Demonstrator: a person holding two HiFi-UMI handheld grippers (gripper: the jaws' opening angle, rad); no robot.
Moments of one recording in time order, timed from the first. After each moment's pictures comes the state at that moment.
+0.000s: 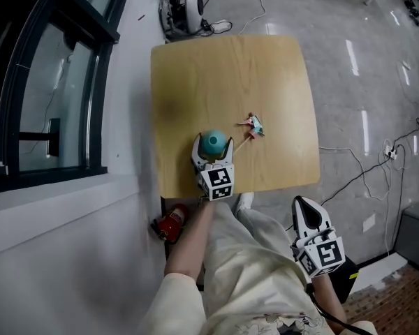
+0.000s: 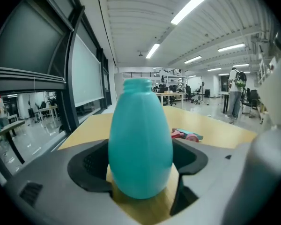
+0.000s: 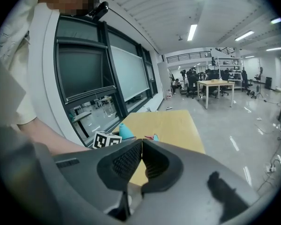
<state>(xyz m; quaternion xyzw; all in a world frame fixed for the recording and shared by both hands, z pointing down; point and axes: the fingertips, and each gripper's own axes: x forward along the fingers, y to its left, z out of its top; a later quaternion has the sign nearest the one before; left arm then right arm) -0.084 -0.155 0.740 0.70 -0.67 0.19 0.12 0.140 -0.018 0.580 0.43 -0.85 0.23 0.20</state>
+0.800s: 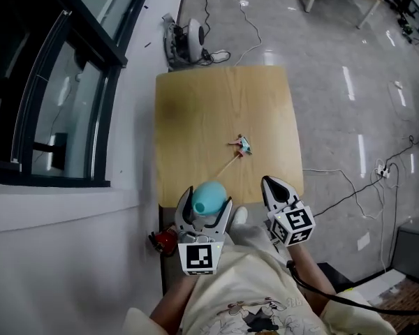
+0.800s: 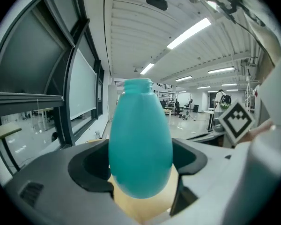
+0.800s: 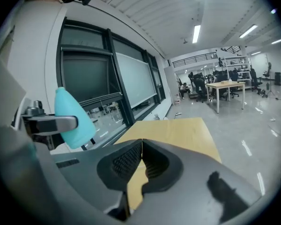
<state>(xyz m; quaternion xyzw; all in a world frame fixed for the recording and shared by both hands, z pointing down) -0.034 -0.027 0.495 0.75 -0.63 0.12 0.11 0.100 -0.081 0.568 0.40 -0.88 0.21 0.16</state>
